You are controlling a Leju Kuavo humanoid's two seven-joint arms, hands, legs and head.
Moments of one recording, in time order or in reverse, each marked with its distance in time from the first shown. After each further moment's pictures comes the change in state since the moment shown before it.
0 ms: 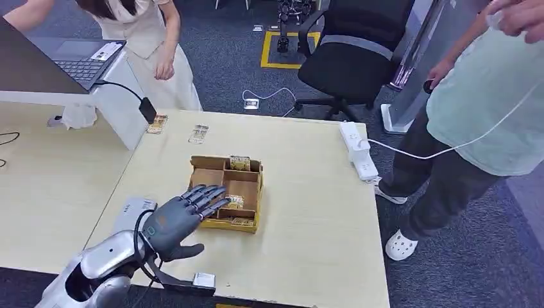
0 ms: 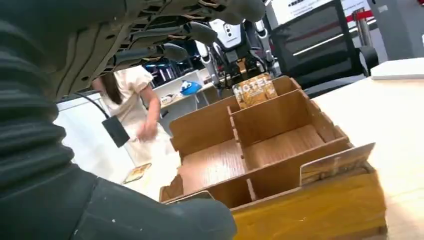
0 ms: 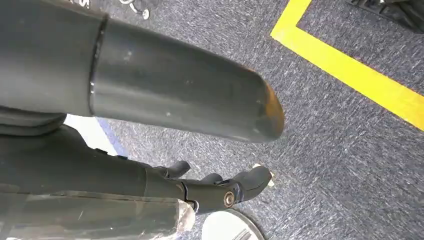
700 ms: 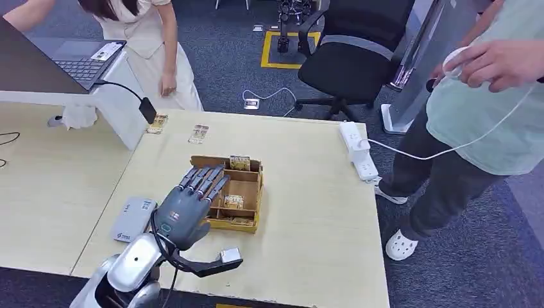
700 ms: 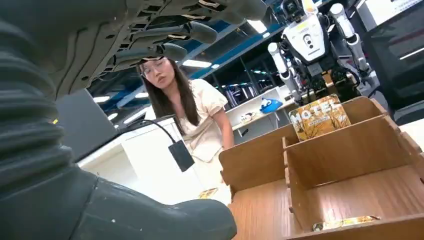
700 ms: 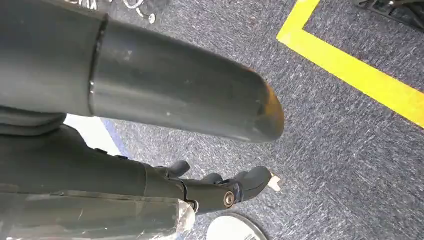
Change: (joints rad) left arm 0.044 -0.245 0.043 -0.002 -0.416 0.036 0.240; right arm 0.001 0.000 -0.005 -0.001 0.000 0.014 0.022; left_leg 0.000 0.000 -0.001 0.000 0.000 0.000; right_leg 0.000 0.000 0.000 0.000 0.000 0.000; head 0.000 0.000
